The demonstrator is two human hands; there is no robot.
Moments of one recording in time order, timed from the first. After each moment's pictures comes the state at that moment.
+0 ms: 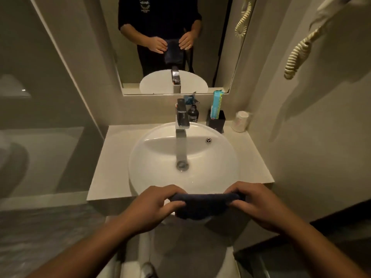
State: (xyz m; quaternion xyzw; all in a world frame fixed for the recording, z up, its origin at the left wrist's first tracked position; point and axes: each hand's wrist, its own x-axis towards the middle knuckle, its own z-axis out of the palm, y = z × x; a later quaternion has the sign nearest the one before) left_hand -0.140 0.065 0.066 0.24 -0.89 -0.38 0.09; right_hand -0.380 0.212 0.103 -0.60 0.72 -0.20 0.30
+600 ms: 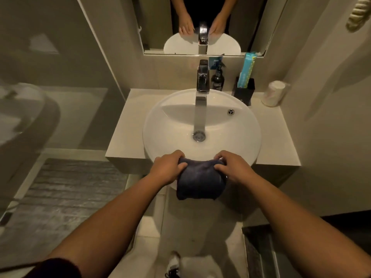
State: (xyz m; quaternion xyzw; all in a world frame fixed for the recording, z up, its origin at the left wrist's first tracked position) left_hand -0.182 0.046 -0.037 0.51 -0.81 -0.29 -0.02; right_hand -0.391 0.131 -0.026 -0.52 0.76 -0.15 0.37
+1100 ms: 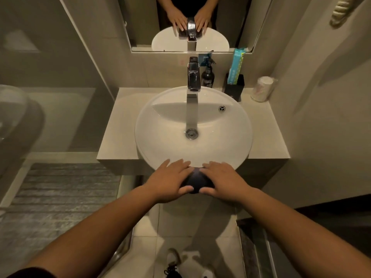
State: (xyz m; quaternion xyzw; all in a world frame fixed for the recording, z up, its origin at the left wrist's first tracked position) left_hand -0.171 0.069 -0.054 0.26 -0.96 -0.12 -0.08; right_hand -0.370 0.165 -0.037 -0.73 0.66 0.01 0.19
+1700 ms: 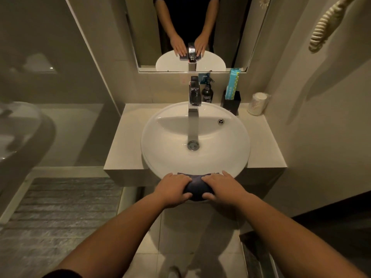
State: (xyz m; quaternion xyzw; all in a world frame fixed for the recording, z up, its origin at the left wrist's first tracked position) left_hand -0.175 0.080 -0.048 0.33 -0.93 -0.19 -0.05; right_hand -0.358 0.168 -0.035 -0.70 0.68 0.02 0.20
